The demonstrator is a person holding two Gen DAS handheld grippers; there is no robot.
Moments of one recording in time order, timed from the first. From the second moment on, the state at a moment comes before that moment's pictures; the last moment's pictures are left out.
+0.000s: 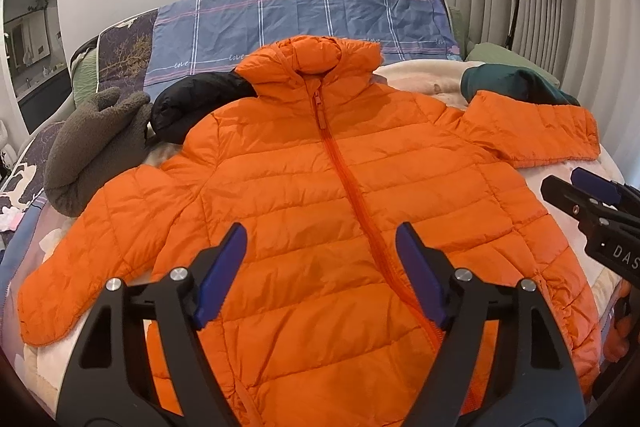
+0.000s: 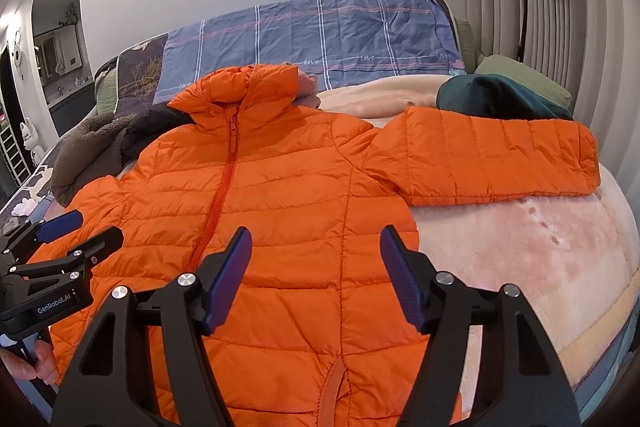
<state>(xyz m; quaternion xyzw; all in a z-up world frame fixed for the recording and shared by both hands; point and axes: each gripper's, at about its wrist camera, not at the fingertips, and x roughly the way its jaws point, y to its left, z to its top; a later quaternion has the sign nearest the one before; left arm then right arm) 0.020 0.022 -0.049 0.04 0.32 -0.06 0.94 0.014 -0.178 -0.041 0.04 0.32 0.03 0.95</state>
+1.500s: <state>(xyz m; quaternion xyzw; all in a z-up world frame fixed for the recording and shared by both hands) 0.221 0.105 -0.005 -0.05 0.33 -0.27 0.90 0.250 -0.183 -0.029 0.08 0.43 0.30 0.84</state>
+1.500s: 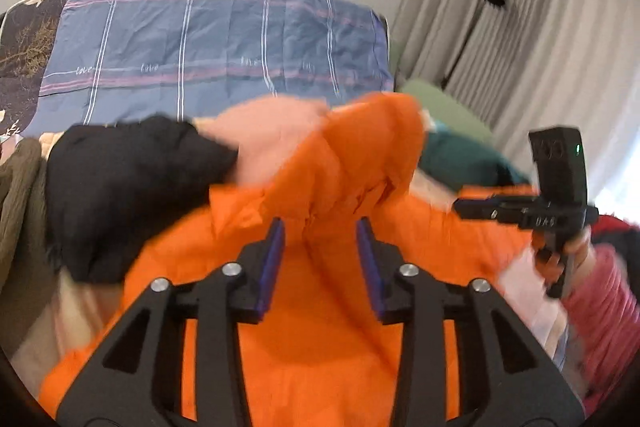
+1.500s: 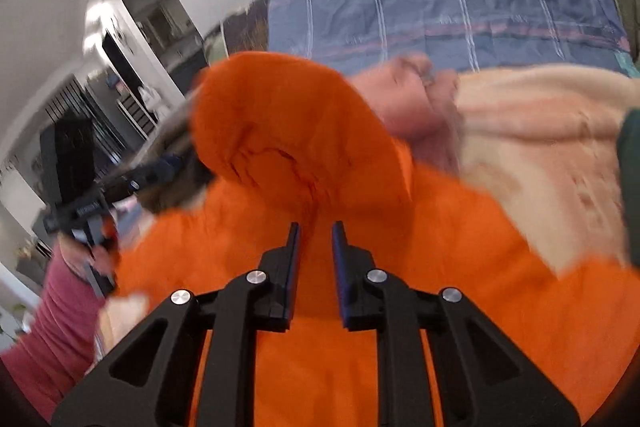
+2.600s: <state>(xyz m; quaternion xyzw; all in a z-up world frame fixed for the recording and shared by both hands) 0.095 0.135 -0.069 -0.09 0.37 -0.15 0.91 0.217 -0.084 -0.082 0.04 0.45 0.20 0.87</state>
